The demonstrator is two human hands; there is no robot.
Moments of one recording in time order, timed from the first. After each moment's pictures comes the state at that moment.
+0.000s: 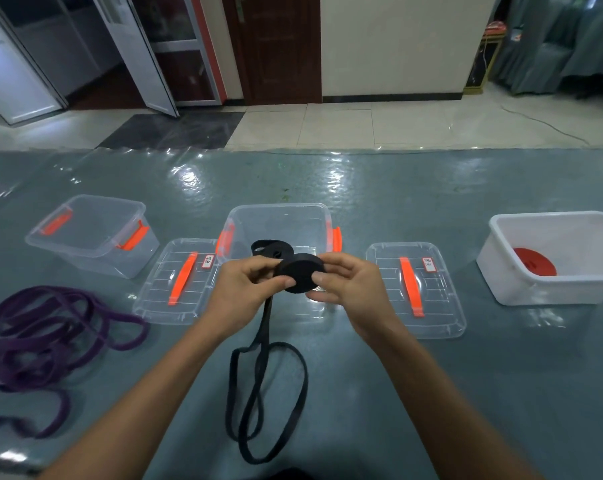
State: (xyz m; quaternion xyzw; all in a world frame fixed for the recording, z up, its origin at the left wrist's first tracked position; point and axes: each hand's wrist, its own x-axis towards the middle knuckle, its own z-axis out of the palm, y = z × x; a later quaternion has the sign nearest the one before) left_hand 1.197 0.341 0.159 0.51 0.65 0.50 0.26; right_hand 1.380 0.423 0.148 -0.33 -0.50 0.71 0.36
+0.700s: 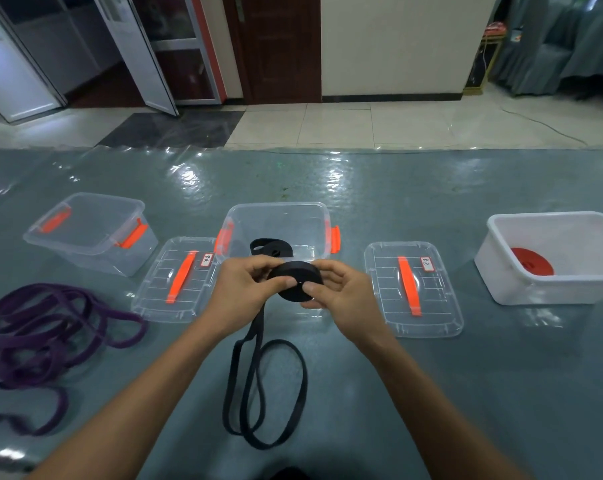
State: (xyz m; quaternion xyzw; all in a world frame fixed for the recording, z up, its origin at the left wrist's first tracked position) left_hand 1.206 0.338 0.168 0.53 0.64 0.49 0.27; right_hand 1.379 0.408 0.140 -0.32 -0.58 0.65 0.37
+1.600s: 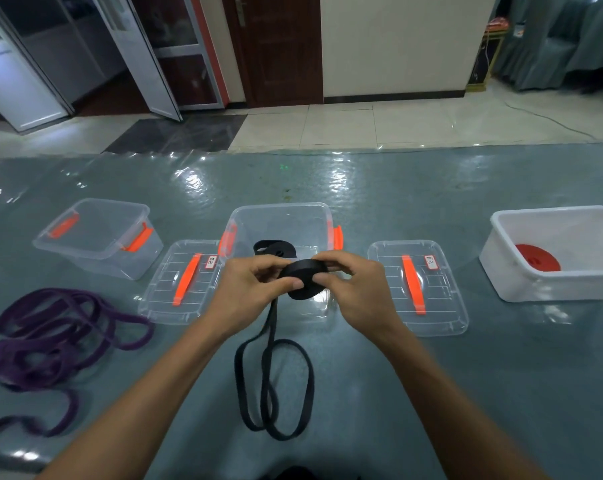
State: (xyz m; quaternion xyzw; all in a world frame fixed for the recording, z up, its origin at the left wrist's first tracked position) left_hand 1.209 0.336 0.177 0.55 0.64 0.47 0.26; right_hand 1.389 0.420 0.152 -0.32 -0.73 0.45 0.42
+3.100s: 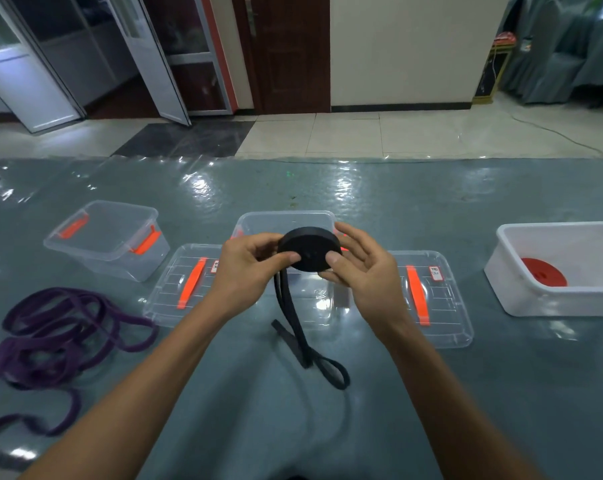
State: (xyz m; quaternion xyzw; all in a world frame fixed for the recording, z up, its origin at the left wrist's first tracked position) left_hand 1.199 0.355 0.199 0.52 0.61 0.55 0.24; right_hand 1.384 0.427 0.175 -0.27 -0.55 0.65 0.45
